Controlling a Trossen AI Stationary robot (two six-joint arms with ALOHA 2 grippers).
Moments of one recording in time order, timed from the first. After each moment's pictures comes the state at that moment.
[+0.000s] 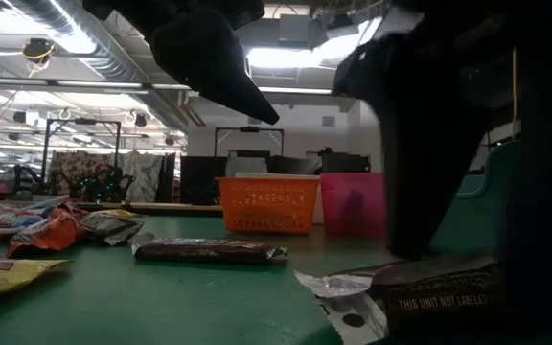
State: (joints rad) left arm -0.21 1.60 0.96 -0.06 -0.42 0.06; right arm 0.63 2.29 1.85 -0.89 0.12 0.42
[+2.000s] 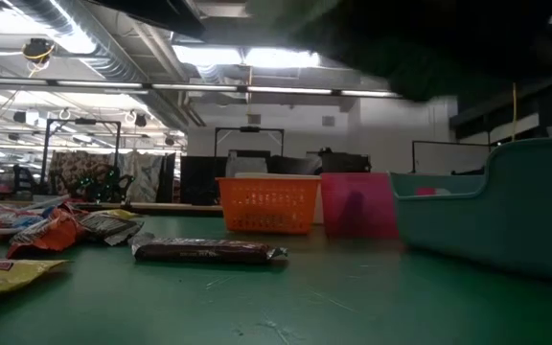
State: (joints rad) left arm -0.51 1.42 0.96 -0.26 -0.40 0.03; right arm 0.63 2.34 2.15 -1.09 0.03 0.39
